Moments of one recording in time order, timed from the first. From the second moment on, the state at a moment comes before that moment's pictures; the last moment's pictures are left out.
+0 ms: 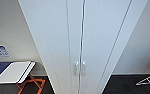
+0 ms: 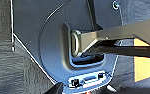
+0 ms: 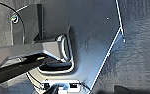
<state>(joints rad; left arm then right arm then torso) 1.57 2.85 -2.44 0.39 -0.18 -0.32 -1.52 2.82 -2.42 0.00 0.09 0.06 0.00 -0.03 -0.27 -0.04</state>
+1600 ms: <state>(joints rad) 1.35 2.20 -1.52 0.47 -0.15 -0.32 -1.22 2.20 -1.52 -0.02 0.08 0.06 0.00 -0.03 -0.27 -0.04</state>
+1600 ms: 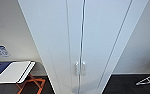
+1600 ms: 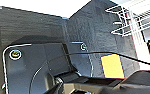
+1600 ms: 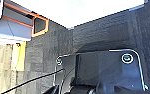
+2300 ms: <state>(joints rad) 1.17 2.00 -1.28 0.58 -0.15 -0.32 -0.96 2.00 -1.26 -0.09 0.05 0.06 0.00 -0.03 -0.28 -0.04</state>
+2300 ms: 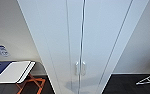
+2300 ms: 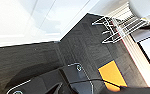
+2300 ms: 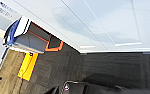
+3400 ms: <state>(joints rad) 0.73 1.95 -1.11 0.58 0.01 -0.34 -0.56 1.99 -1.13 -0.10 -0.05 0.07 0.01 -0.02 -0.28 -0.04</state>
